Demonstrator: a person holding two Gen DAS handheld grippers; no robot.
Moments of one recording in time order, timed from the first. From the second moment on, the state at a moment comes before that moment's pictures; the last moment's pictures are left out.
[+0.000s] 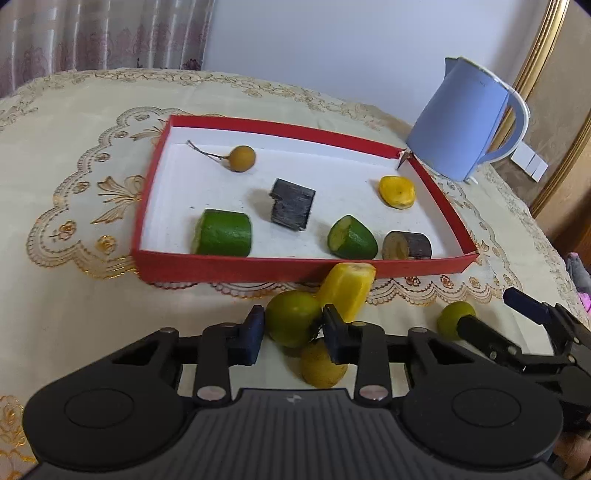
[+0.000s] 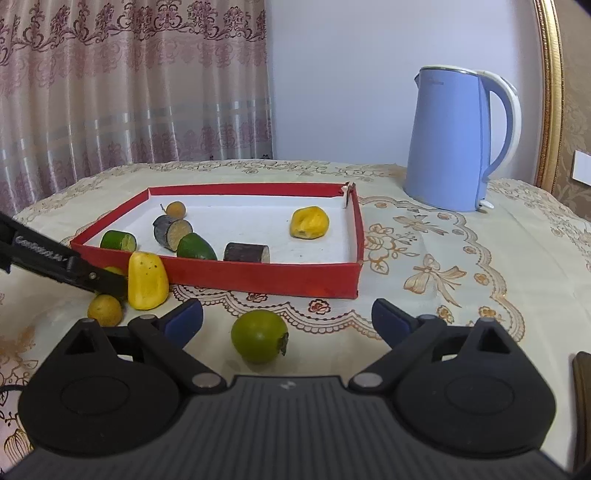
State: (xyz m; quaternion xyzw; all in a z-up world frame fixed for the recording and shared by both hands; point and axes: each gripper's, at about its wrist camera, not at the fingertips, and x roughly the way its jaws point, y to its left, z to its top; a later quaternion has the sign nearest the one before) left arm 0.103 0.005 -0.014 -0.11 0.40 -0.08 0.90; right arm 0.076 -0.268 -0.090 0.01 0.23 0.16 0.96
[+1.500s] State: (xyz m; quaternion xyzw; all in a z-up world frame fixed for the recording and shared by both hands) left arm 0.063 0.012 -0.026 0.07 0.30 0.07 0.95; right arm 0.052 -0.243 -0.087 -0.05 0.21 0.14 0.96
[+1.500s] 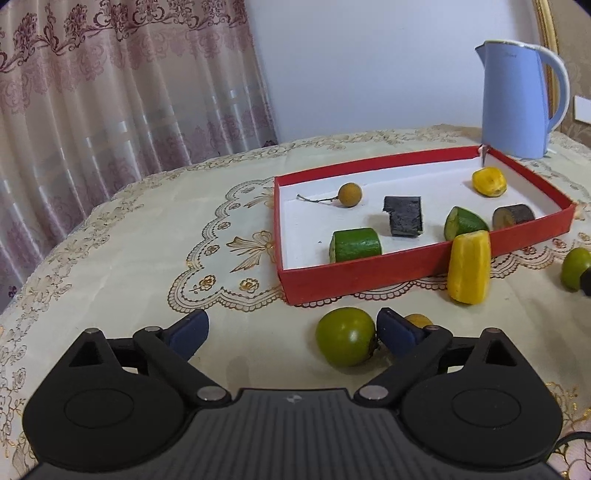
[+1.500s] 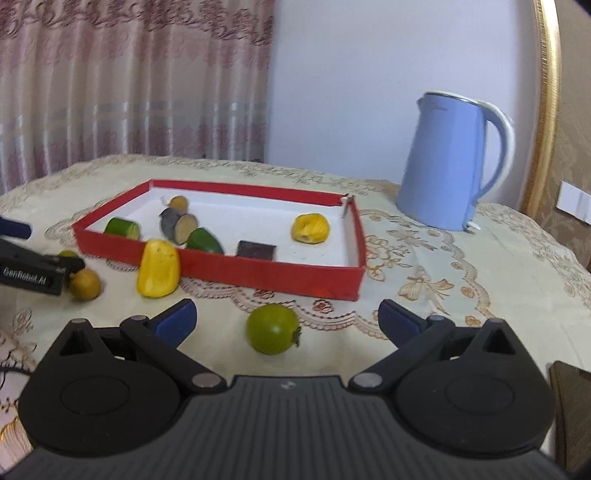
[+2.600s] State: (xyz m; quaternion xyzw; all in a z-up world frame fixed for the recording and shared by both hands) left arm 0.065 0.023 -0.035 0.00 0.32 -0.02 0.95; right arm 0.075 -0.238 -0.092 -0.06 0.25 0.17 0.95
